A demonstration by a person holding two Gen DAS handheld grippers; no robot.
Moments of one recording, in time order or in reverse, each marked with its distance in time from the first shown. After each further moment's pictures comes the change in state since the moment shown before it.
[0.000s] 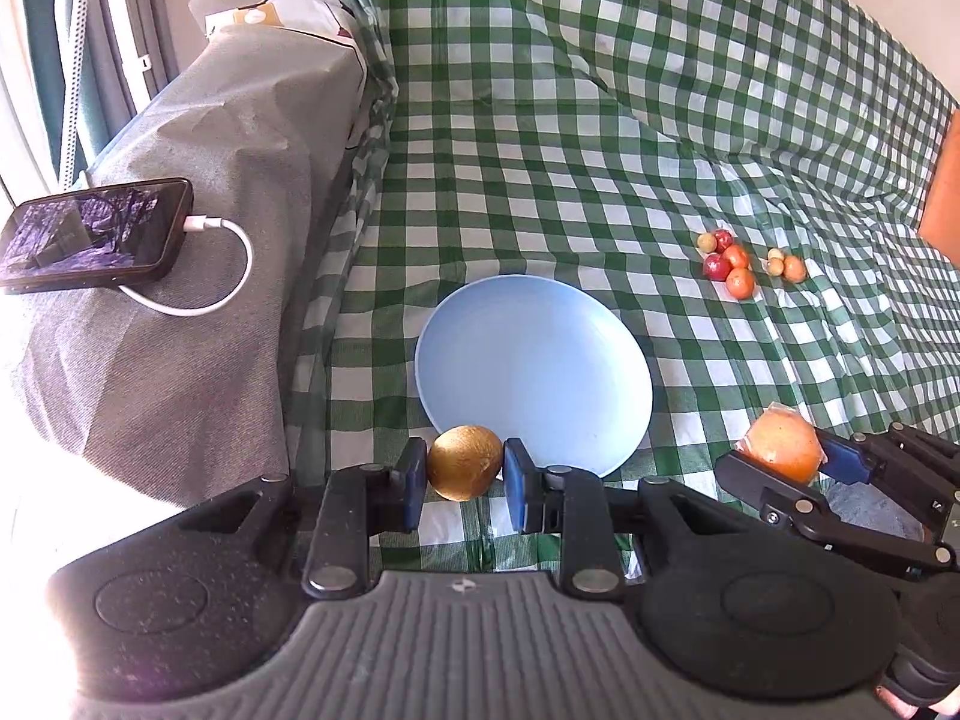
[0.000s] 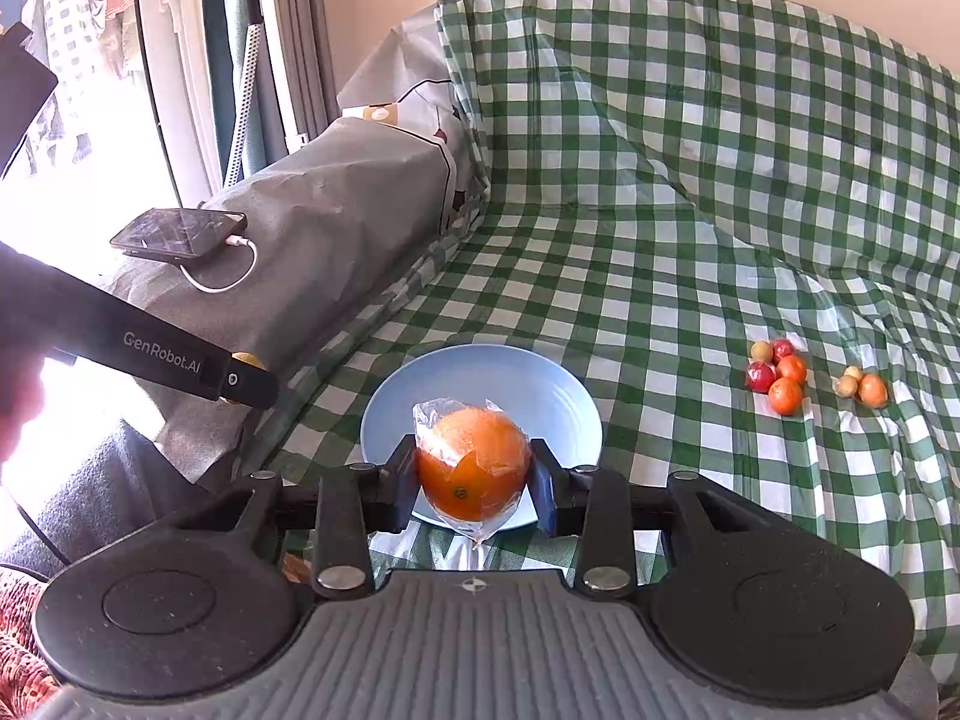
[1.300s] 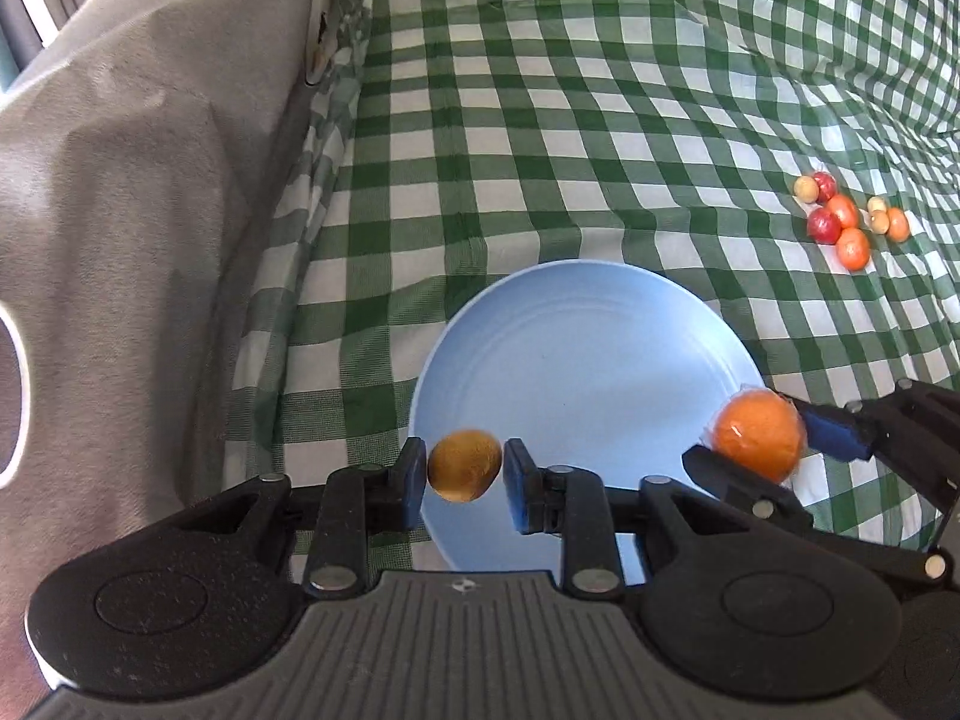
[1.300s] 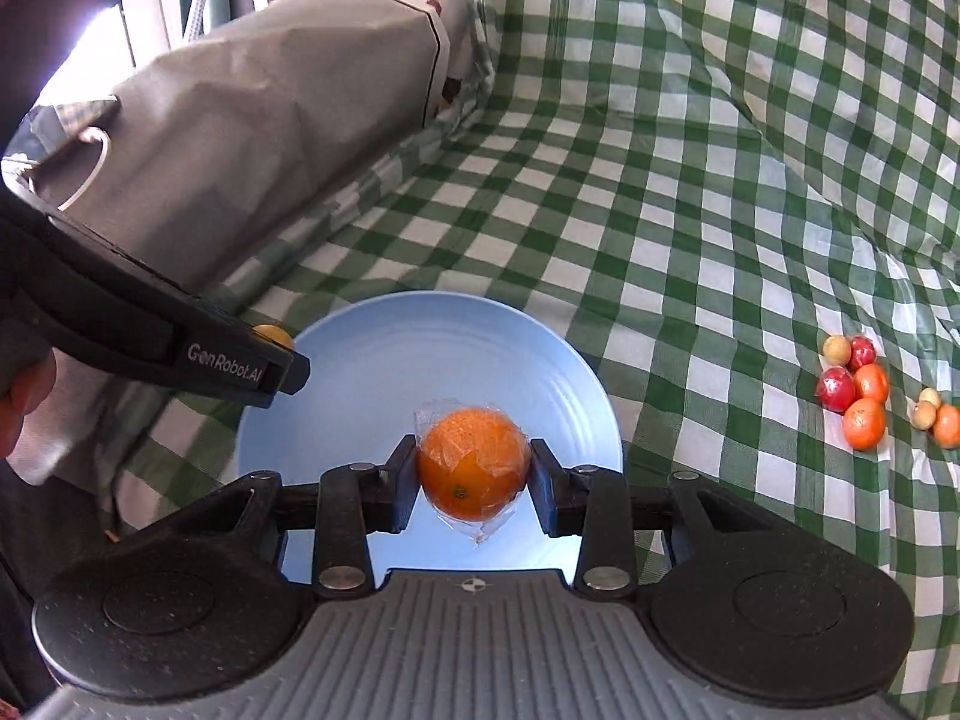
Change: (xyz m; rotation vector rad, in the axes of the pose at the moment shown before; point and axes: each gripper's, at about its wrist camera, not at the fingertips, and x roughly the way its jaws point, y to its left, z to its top) left arm 0.159 -0.004 0.058 0.065 0.165 0.052; right arm 0.163 -0.018 0.028 -0.089 0.201 -0.015
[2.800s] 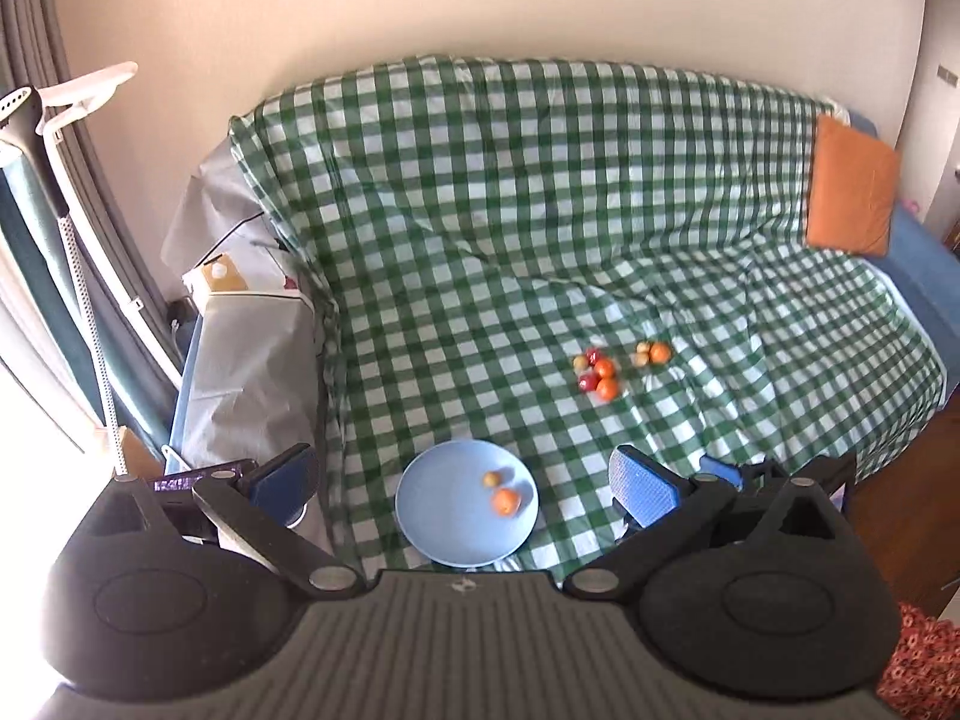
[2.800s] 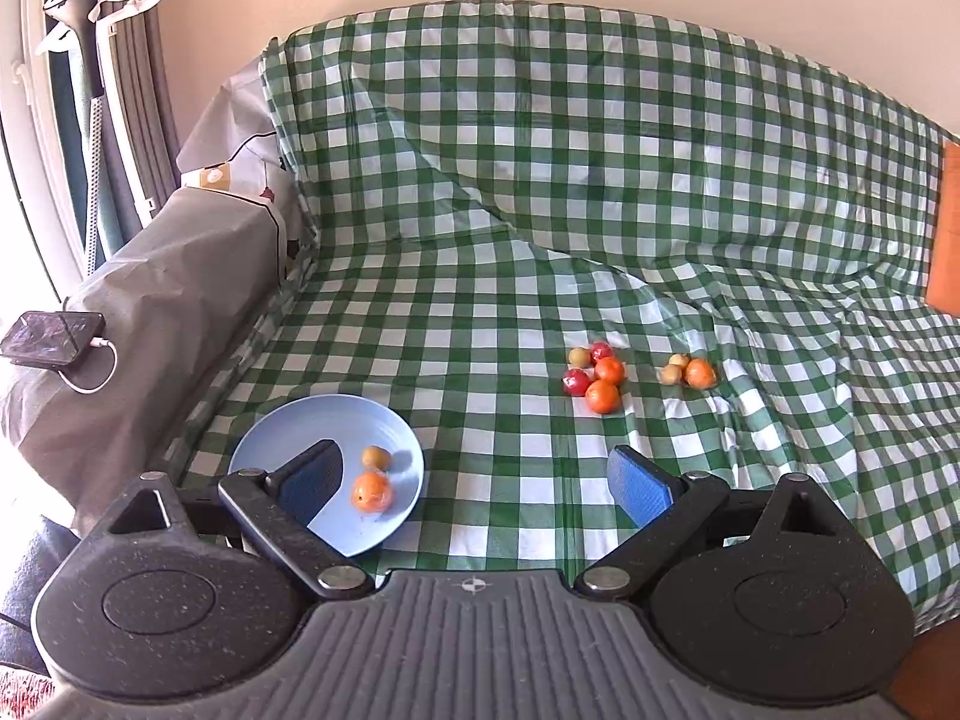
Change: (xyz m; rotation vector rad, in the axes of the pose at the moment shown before) left arm -0.438 -0.050 -0.029 0.175 -0.335 -0.072; right arm -0.231 -0.051 -0.036 0.274 -0.196 -0.234
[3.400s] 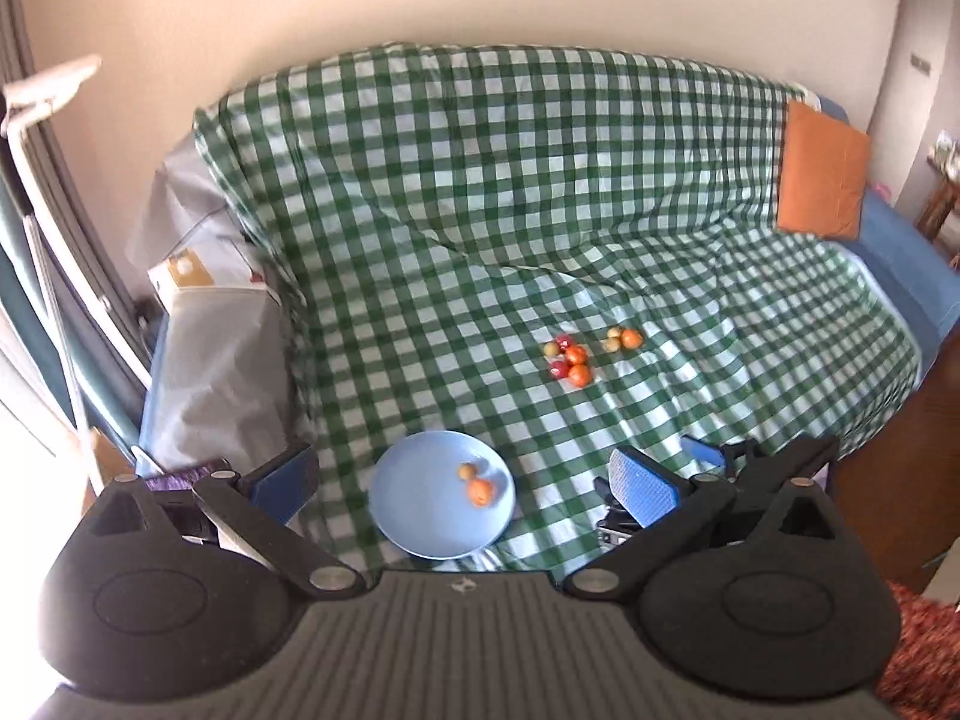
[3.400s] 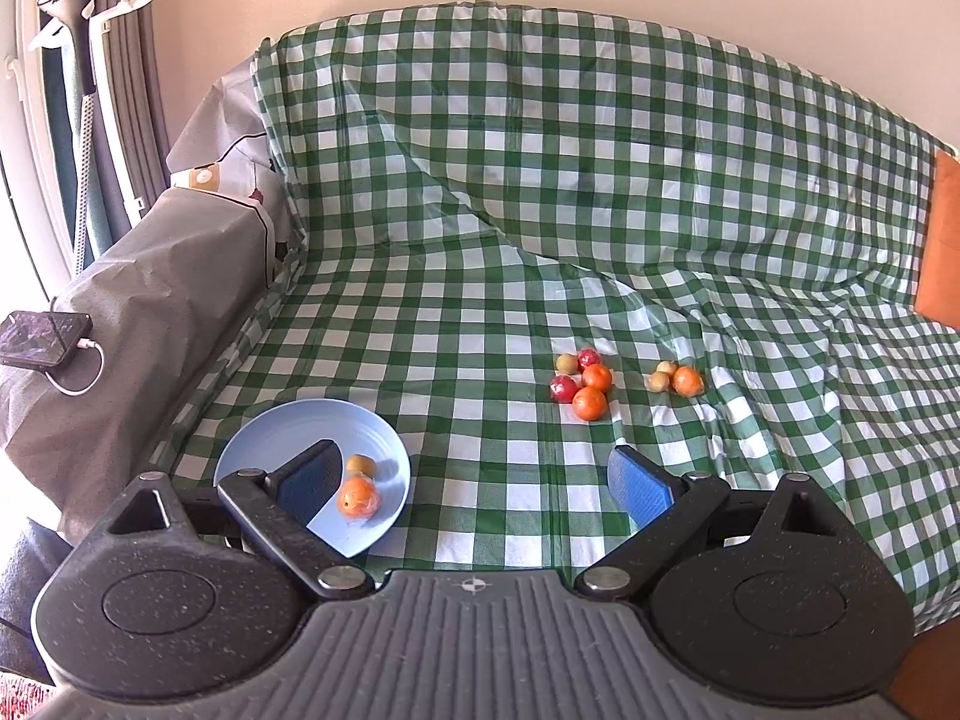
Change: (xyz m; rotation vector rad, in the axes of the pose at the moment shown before) left arm 0.011 0.008 -0.001 0.012 0.023 -0.074; right arm 0.002 -0.004 0.001 -0.001 -0.008 -0.021
